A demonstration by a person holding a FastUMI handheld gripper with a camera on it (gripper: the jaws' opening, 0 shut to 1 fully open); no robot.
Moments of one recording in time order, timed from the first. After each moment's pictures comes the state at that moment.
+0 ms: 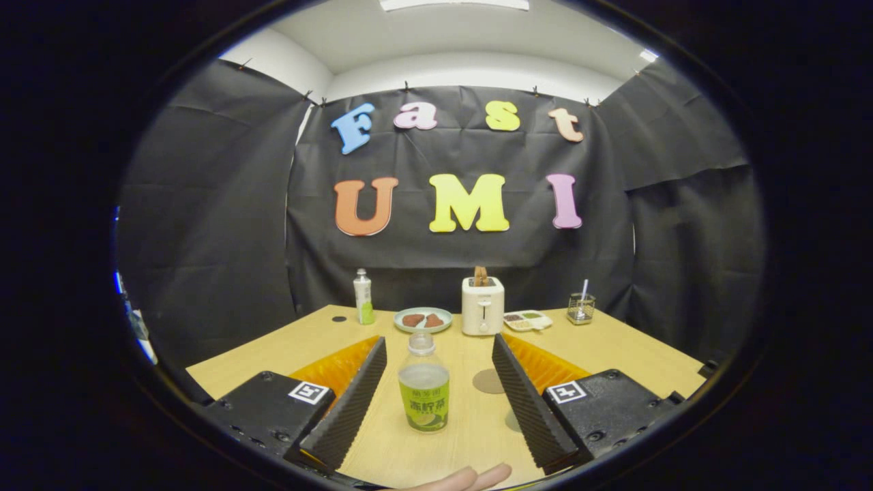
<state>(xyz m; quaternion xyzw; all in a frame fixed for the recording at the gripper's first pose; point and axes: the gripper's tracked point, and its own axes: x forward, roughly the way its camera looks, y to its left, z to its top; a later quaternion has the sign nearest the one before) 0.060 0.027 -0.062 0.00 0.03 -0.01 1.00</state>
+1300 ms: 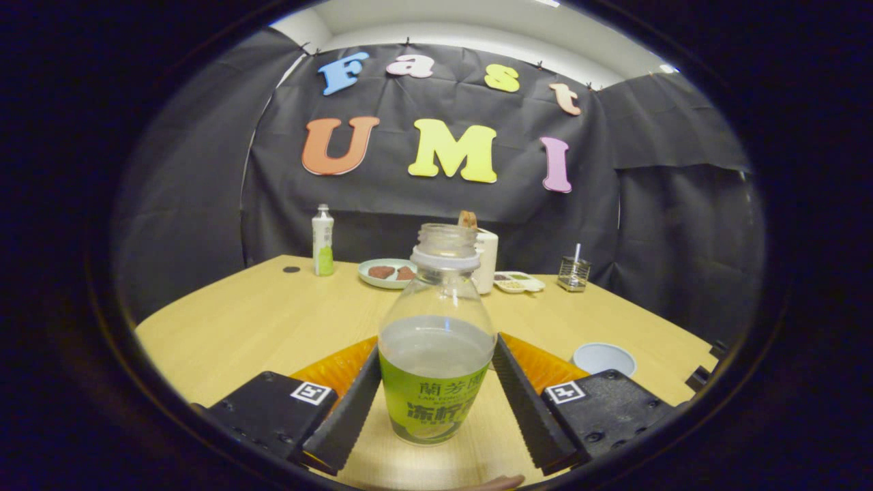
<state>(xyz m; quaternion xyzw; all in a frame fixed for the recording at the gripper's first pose) 0.169 0.029 -0.167 -0.05 0.11 -0.10 0.99</state>
